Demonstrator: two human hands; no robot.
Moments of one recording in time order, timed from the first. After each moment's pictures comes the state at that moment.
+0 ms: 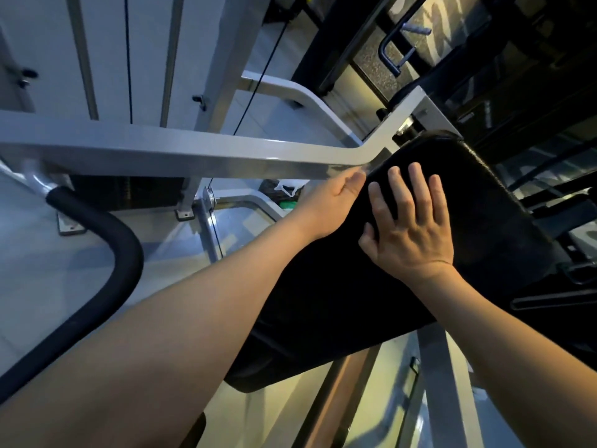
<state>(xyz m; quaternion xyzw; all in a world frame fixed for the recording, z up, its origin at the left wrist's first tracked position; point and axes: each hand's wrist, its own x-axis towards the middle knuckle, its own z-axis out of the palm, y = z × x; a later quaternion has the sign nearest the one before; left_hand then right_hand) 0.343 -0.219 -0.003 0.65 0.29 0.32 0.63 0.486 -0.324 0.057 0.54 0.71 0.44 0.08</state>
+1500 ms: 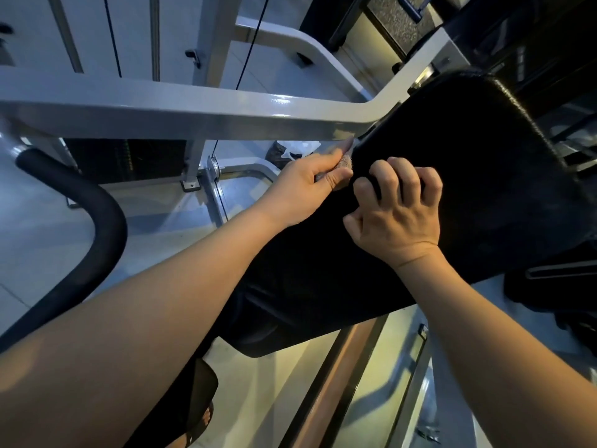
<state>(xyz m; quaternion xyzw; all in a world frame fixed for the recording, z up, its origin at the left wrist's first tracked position) 0.325 -0.235 -0.045 0.68 0.25 0.37 0.58 0.479 -0.330 0.024 0.51 0.73 0.44 0.05</state>
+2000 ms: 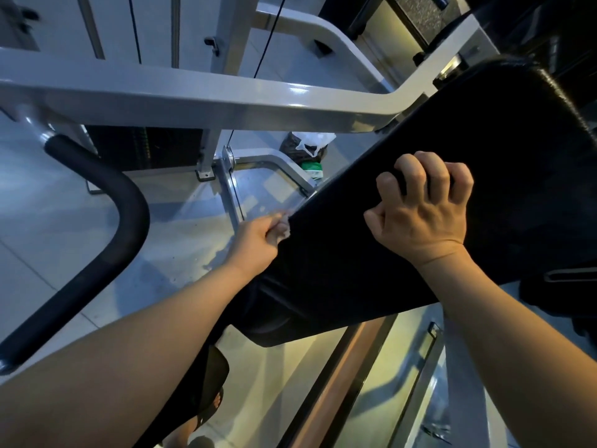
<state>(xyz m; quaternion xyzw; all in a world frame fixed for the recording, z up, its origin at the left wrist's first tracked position) 0.274 -0.294 -0.163 0.63 0.44 0.34 0.55 0.479 -0.330 0.022 0.51 0.74 0.44 0.05</state>
